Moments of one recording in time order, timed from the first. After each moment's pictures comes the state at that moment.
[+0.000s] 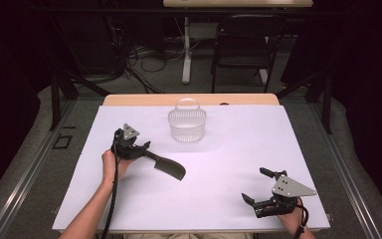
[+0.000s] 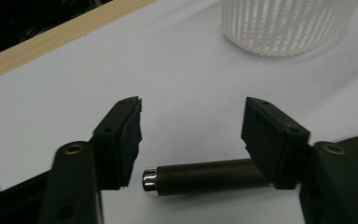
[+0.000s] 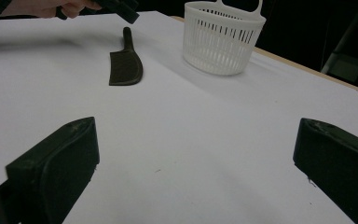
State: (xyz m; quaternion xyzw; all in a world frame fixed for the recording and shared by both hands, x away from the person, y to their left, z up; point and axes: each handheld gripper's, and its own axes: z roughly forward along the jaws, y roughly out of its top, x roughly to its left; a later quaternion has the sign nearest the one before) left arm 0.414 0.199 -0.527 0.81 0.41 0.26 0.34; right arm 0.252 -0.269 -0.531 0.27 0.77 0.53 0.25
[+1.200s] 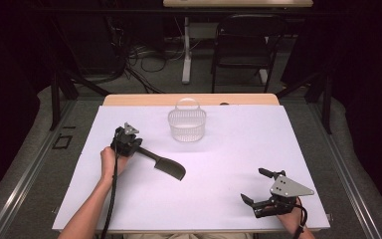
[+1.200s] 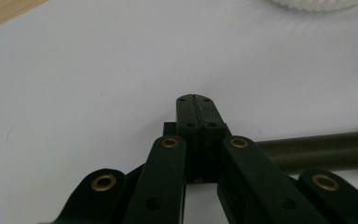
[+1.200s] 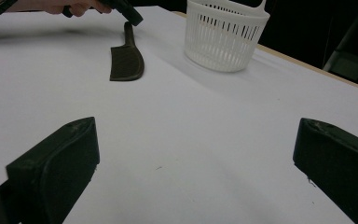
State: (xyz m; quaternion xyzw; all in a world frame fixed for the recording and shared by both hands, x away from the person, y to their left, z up) left arm 0.438 0.208 -0.545 0.83 0.41 0.22 0.29; right arm 0.253 -0.267 -0.532 0.27 0.77 0.52 0.25
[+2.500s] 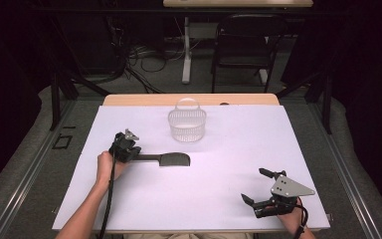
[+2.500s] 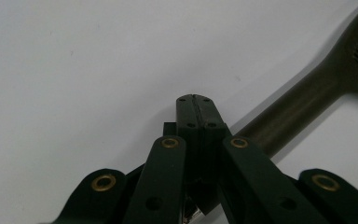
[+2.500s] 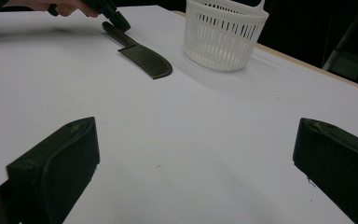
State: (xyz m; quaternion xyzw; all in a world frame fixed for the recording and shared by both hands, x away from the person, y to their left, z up) left arm 0.423 0.212 -0.547 0.86 0.40 0.18 0.26; right arm 0.252 -0.268 -0.532 0.27 0.77 0.52 0.25
